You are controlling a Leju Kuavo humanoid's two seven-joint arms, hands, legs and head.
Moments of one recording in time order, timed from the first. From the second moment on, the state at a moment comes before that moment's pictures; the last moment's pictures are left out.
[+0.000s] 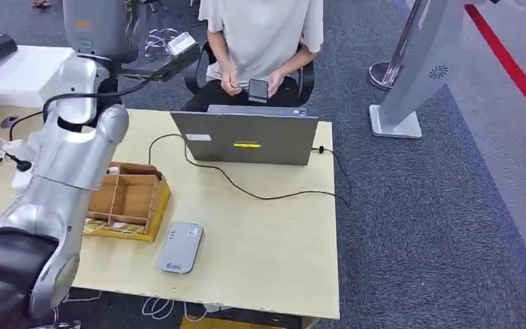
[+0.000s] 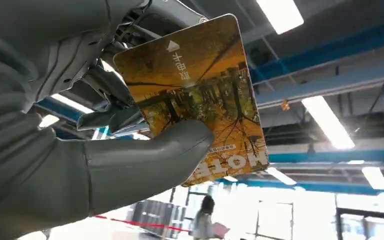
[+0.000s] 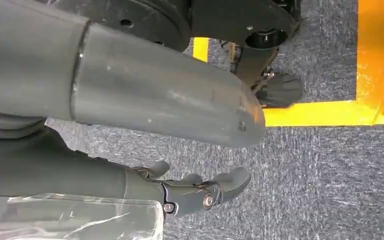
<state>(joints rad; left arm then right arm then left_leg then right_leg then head) -0.94 0.13 -0.36 -1.14 -1.30 0.37 0.09 -0.11 0.09 -0.86 -0.23 0.90 -0.04 -0.04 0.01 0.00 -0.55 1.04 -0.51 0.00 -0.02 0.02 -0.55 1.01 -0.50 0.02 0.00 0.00</state>
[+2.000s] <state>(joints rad) 0.01 0.33 -0.40 -1.47 -1.35 0.26 0.02 -0.07 0.09 -0.98 -0.22 0.90 -0.06 -0.09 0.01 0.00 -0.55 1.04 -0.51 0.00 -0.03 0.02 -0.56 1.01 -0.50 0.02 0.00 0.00</state>
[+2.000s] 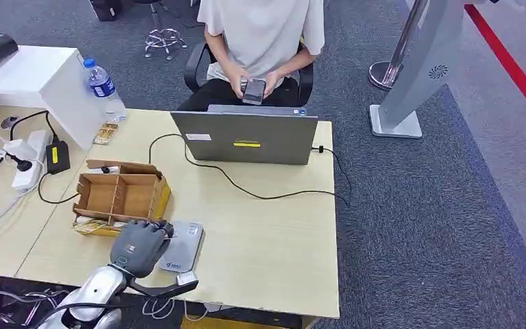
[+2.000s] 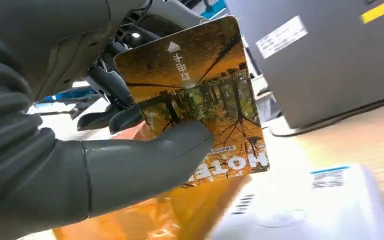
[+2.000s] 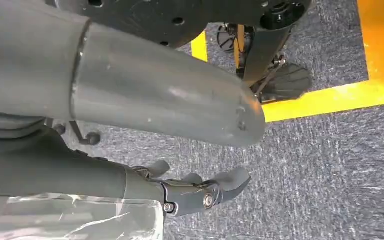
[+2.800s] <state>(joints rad) -0.10 0.29 -0.44 -1.30 -1.25 0.27 -0.03 -0.08 0.10 -0.98 -0.22 0.92 -0.05 -0.08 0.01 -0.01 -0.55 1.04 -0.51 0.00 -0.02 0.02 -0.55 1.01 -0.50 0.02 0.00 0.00</state>
